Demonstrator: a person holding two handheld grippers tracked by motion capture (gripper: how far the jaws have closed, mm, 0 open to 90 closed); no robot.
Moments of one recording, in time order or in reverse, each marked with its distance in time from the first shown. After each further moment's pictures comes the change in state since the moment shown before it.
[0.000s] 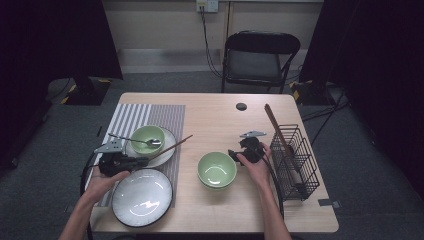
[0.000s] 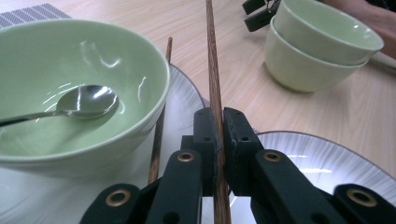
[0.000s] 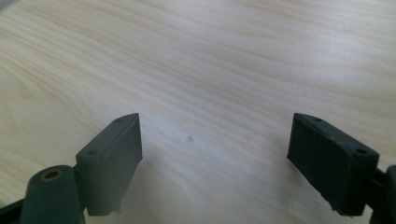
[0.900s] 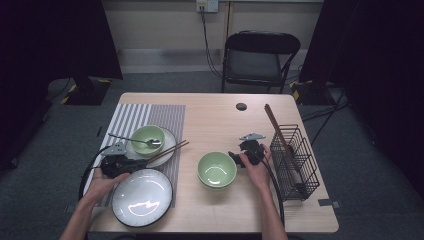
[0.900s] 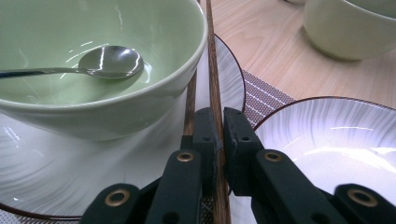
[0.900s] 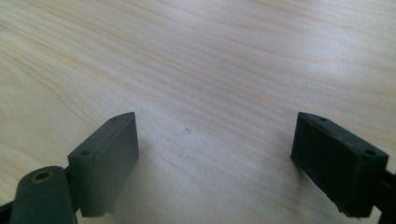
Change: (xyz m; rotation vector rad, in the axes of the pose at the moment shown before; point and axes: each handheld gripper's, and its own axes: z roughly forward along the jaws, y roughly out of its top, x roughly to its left) left arm 0.009 -0.015 0.011 0.085 0.079 0.017; right arm 0.002 -0.008 0.002 -0.011 -0.021 -0.025
